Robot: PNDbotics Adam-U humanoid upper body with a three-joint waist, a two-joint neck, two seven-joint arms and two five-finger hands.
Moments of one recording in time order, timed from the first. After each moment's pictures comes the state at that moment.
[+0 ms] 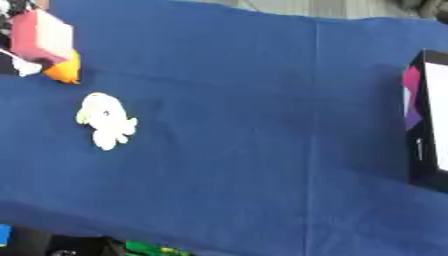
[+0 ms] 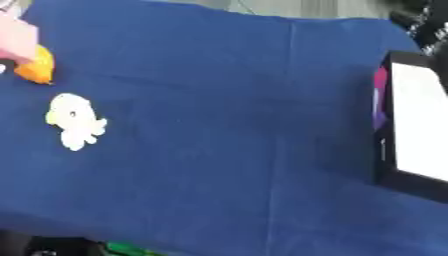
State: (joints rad) left arm -0.87 0.69 -0.05 -1.17 -0.64 -0.35 -0.28; right arm -0.52 -0.59 -0.06 -1.93 -0.49 0.01 0.26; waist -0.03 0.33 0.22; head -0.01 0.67
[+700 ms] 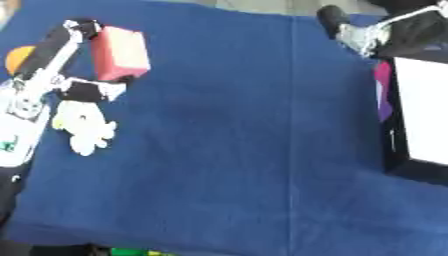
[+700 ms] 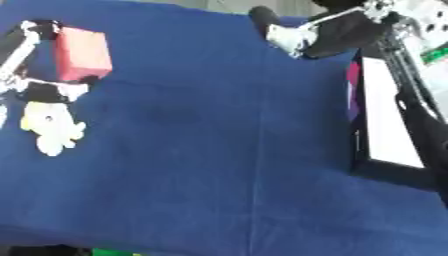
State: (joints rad) left arm -0.75 0.38 -0.08 -1.38 -0.61 -0.25 -0.11; right arm -0.84 -0.55 0.18 -1.82 -0.09 -0.06 0.54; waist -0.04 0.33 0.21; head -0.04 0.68
